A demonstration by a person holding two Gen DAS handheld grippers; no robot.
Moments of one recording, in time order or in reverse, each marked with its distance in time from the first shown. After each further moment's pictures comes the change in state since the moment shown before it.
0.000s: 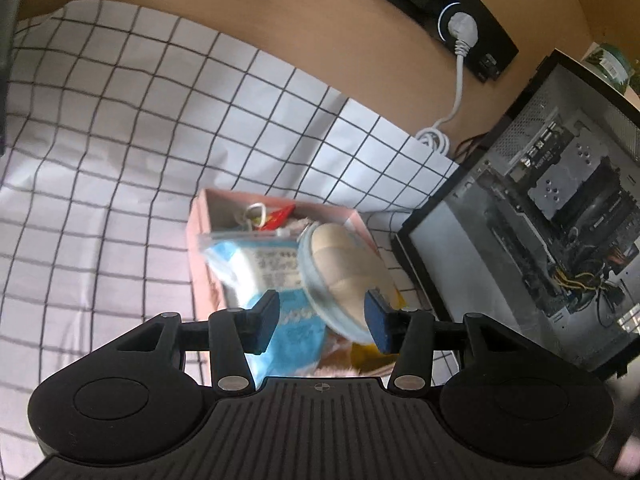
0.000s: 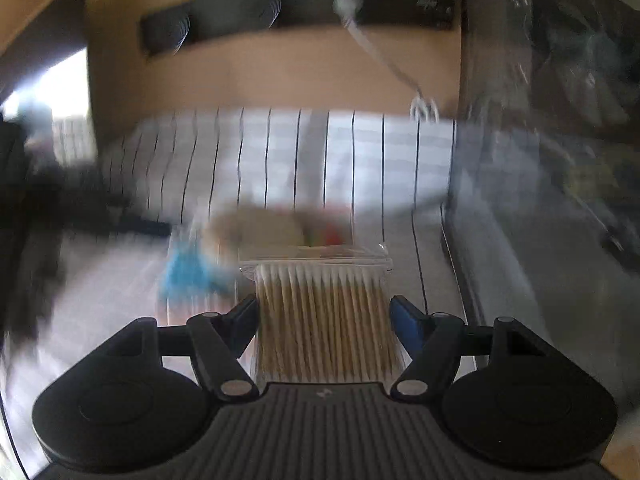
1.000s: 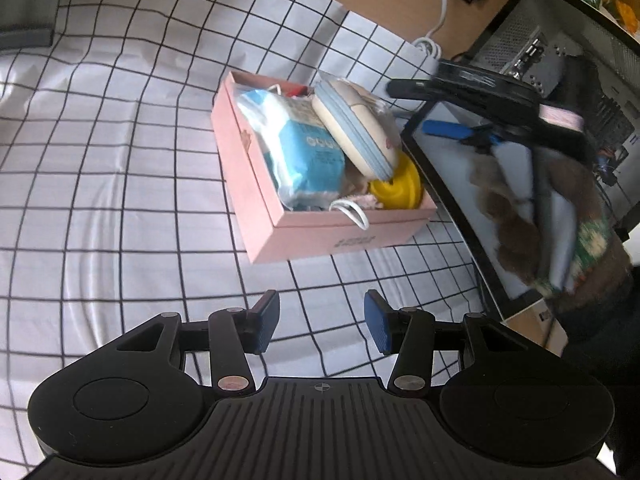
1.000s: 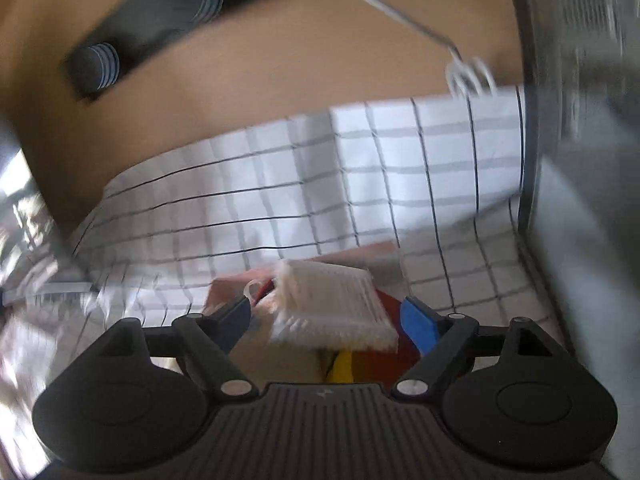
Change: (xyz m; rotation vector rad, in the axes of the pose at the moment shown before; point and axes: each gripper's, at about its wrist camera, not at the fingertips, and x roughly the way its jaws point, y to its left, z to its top) left arm -0.040 0.014 -0.097 0.051 0.142 0.013; right arm 0.105 -0.001 0.055 0.142 0.075 0.108
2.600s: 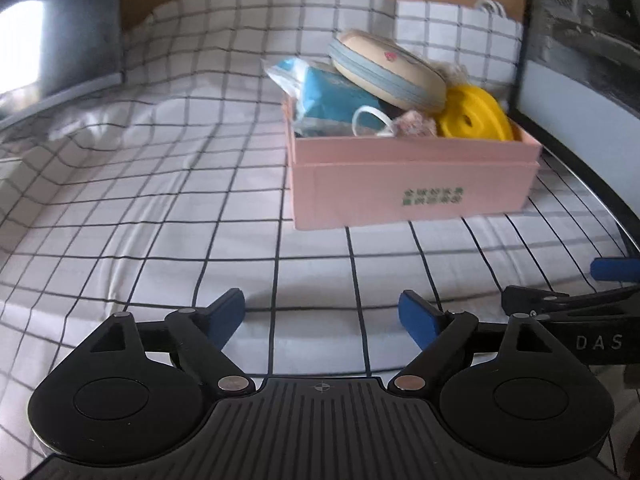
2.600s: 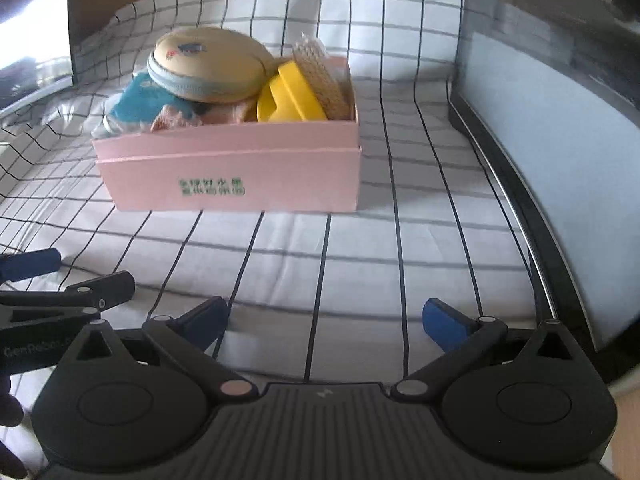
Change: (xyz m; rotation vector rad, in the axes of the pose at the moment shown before) left arm 0.075 -0.069 -0.080 0.111 -0.194 0.541; right arm -0.026 -0.027 -0.166 -0.206 0.109 -0.176
